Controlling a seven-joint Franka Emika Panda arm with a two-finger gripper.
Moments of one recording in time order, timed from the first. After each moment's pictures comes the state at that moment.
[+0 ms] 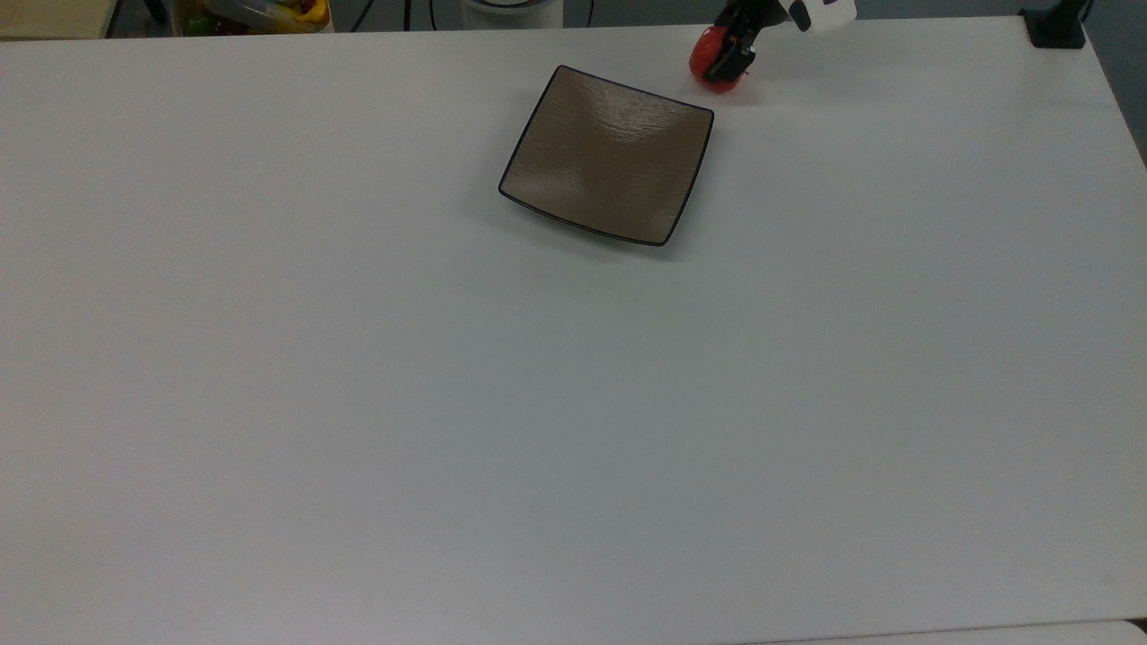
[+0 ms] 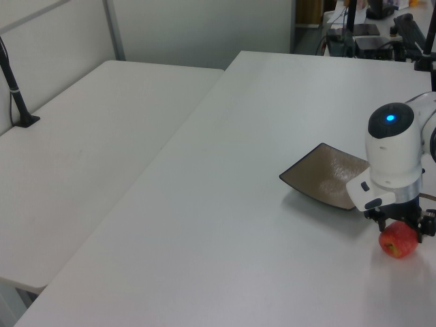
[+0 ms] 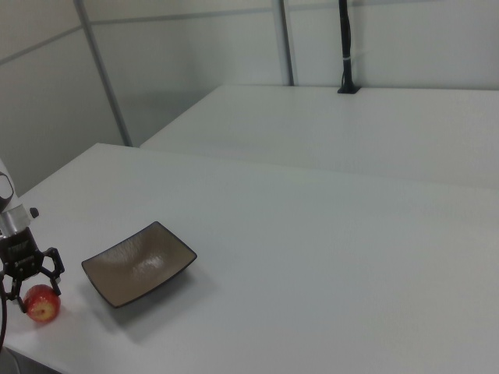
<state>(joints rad) 0.45 0.04 0.39 -2.26 -0.10 1.96 -0.53</state>
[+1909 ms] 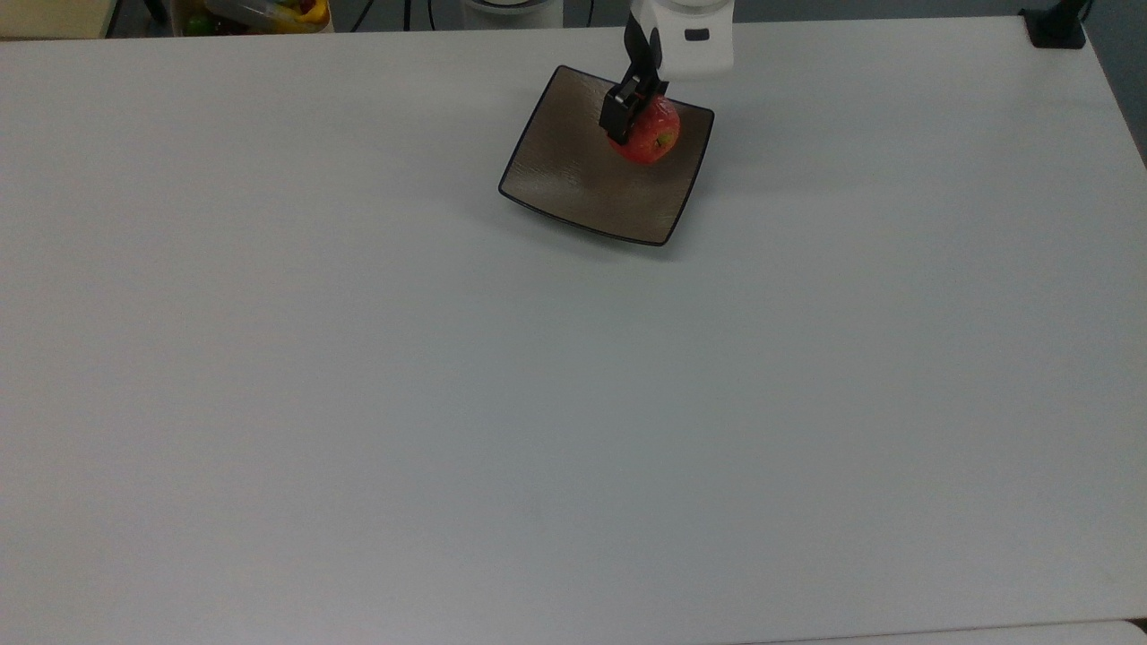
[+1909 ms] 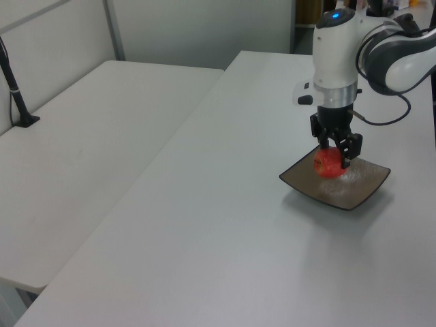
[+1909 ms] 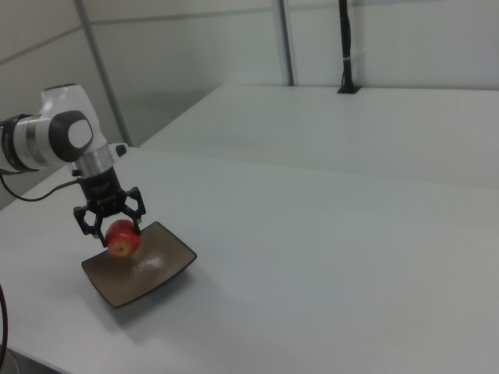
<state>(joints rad) 0.29 0.03 0.16 -2.06 -0.10 1.97 -0.52</state>
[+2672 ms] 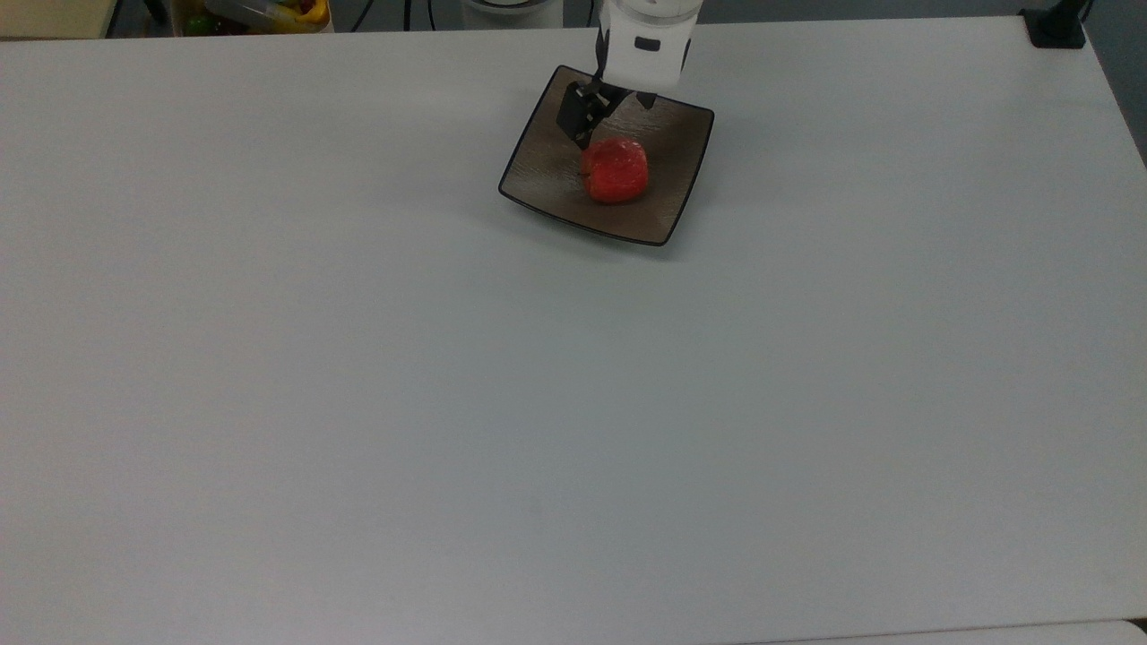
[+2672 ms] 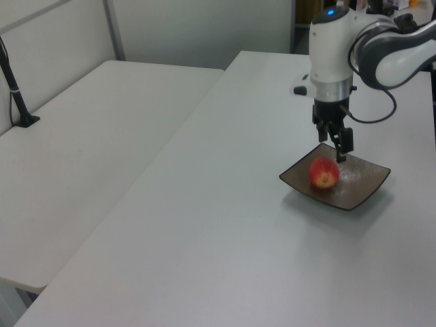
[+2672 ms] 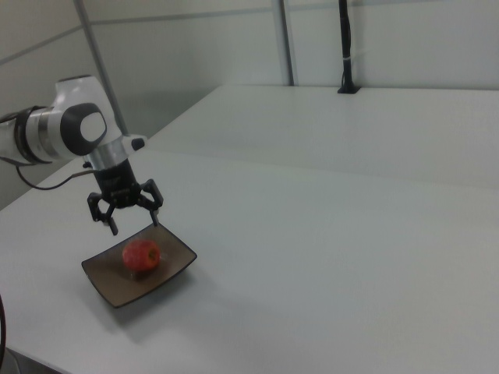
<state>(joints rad) 0.26 0.03 0.13 -2.04 -0.10 1.97 -0.31</state>
